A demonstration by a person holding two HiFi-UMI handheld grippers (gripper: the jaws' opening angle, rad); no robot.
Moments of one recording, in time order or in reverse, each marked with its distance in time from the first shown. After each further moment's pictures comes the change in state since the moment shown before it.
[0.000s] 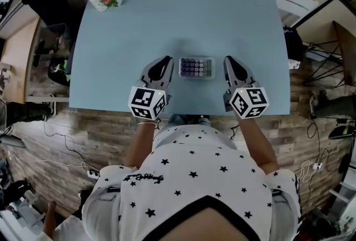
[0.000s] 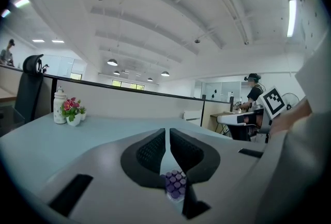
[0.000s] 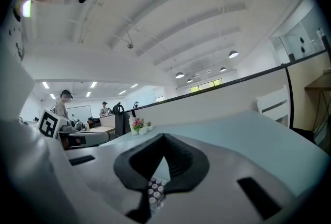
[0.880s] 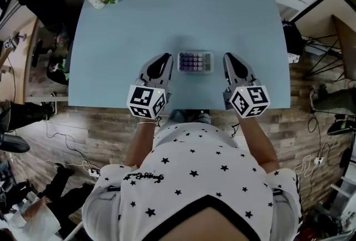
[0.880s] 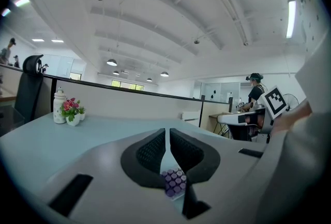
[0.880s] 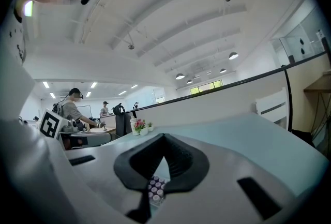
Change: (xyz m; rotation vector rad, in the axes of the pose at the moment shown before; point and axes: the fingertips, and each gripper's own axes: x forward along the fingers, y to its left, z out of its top) left arm -0.007 -0.009 0.002 -0.005 -0.002 -0.007; right arm -0.013 0.009 0.003 -0.009 -0.008 -0.002
